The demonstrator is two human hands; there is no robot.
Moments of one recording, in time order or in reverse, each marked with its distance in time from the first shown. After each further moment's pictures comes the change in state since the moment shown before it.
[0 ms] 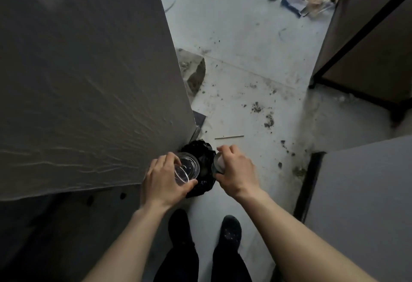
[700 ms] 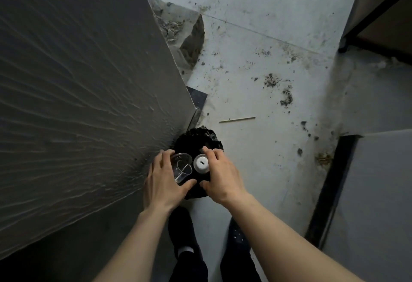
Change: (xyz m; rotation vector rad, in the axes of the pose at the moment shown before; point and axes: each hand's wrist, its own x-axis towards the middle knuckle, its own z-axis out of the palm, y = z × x) left_hand 0.074 -0.080 0.154 0.027 -0.147 -0.196; right_hand 0.109 0.043 0.160 0.115 -0.231 0.003
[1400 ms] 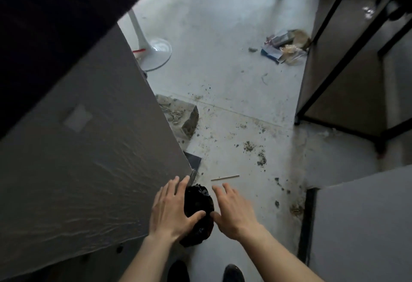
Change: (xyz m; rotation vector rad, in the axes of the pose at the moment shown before) left_hand -0.091 0.124 -0.182 0.165 0.039 0.279; right_hand -0.150 -0.059 -0.175 -0.218 0.120 -0.058
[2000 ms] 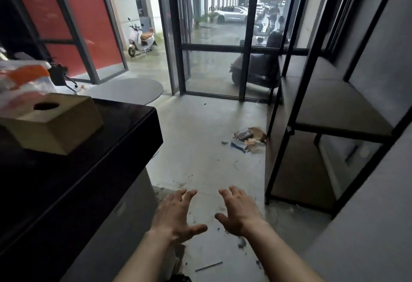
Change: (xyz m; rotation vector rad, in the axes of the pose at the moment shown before) left_hand -0.058 0.153 -0.259 0.095 0.095 0.299; right_hand -0.152 -0.027 -0.269 -0.131 0.353 0.047
